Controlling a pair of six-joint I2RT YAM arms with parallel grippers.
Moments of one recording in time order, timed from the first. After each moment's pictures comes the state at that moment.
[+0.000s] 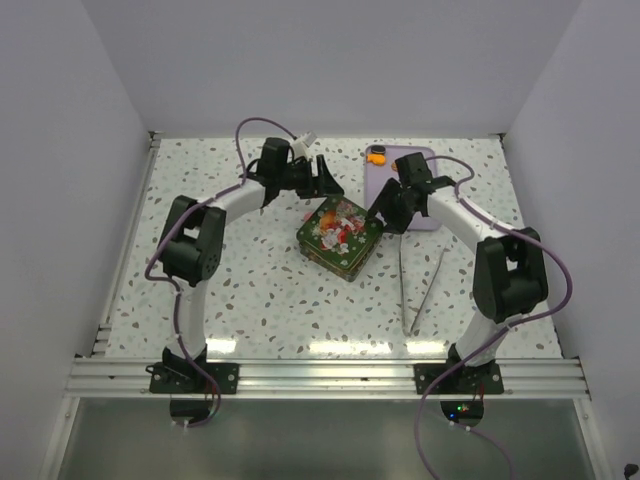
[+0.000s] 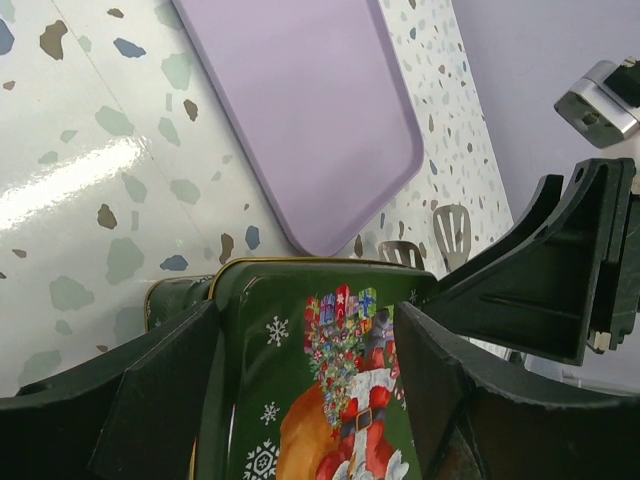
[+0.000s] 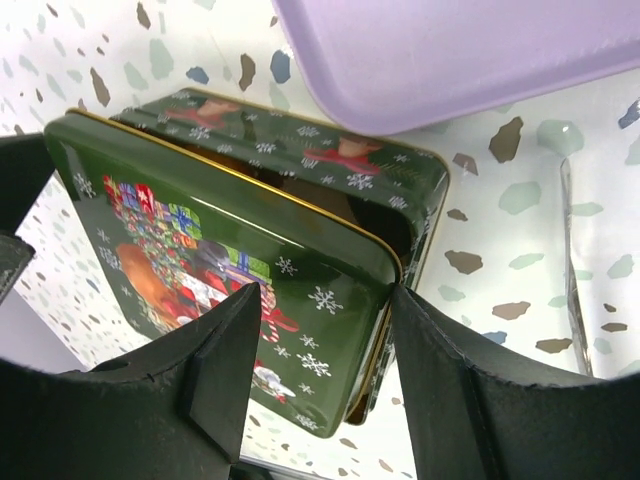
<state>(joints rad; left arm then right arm) -0.39 2.12 1.52 0.06 0.69 -0.56 0.32 1.74 1.30 -0.61 -0.12 0.89</state>
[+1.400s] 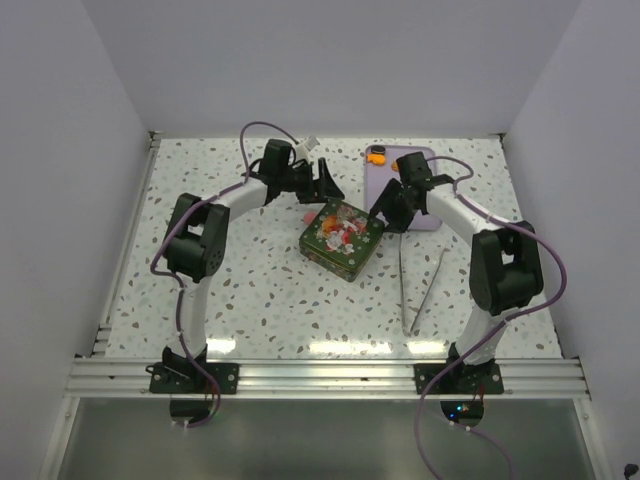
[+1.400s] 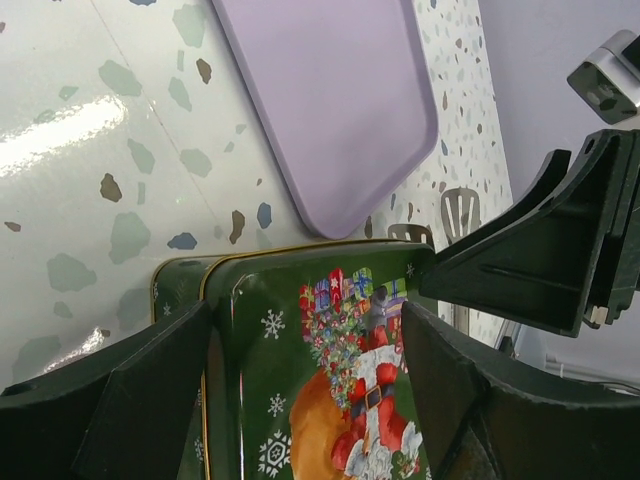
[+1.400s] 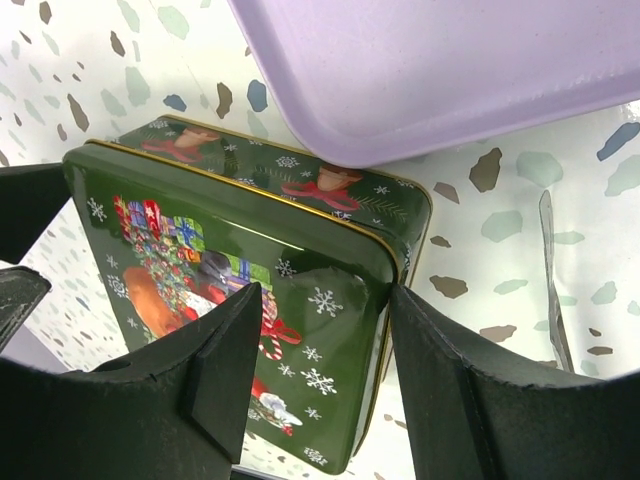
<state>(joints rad) -0.39 2.17 1.57 -0.02 0.72 -0.56 0.29 1.80 1.33 -0.60 -0.12 0.88</state>
